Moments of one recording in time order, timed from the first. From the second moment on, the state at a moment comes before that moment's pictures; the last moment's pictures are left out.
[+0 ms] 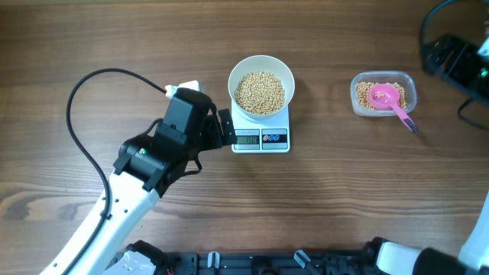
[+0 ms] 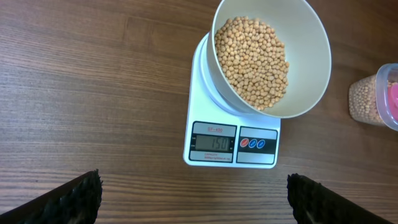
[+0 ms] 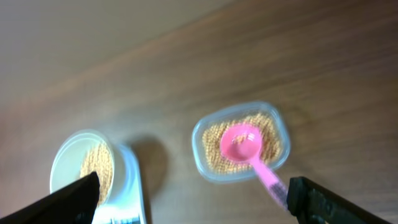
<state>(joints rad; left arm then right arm) -0.50 1.20 1.06 -0.78 -0.09 -0.63 -0.36 1.44 1.71 -1.14 -0.35 0.07</state>
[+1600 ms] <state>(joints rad) -0.50 1.20 1.06 -0.78 -0.09 -0.63 -0.22 0.40 0.71 -0.46 -0.28 -0.18</state>
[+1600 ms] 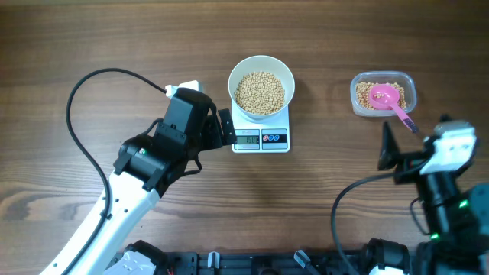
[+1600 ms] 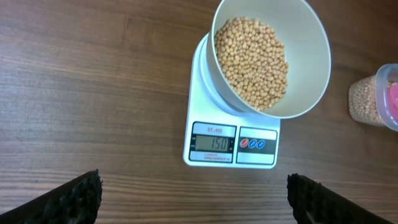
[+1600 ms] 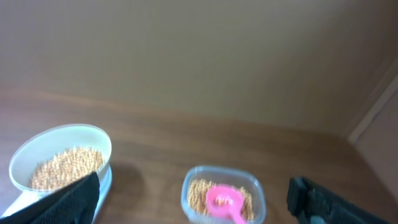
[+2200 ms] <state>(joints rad) -0.50 1.20 1.06 -0.78 -0.09 -0.63 -0.13 0.02 0.14 -0.02 -0.22 -0.18</state>
